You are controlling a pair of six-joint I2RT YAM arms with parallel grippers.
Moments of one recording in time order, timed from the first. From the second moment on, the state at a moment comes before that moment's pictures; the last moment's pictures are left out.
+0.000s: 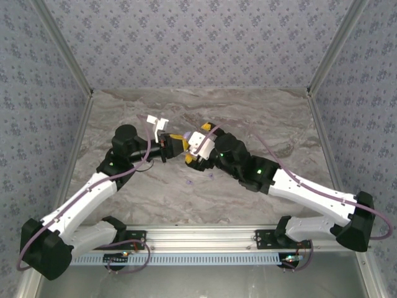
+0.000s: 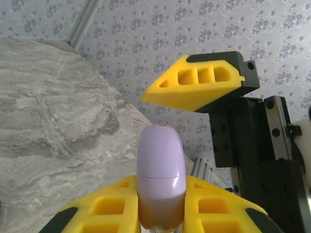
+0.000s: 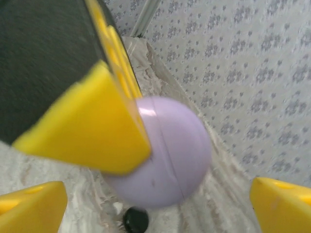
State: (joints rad) left arm -0.53 1.03 0.77 0.16 0.72 -0.58; right arm 1.02 1.17 1.06 -0.24 0.26 -0.43
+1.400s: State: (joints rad) left arm -0.66 0.88 0.59 0.32 0.53 -0.21; right arm 0.67 1.11 0.96 -0.07 -0.37 0.15
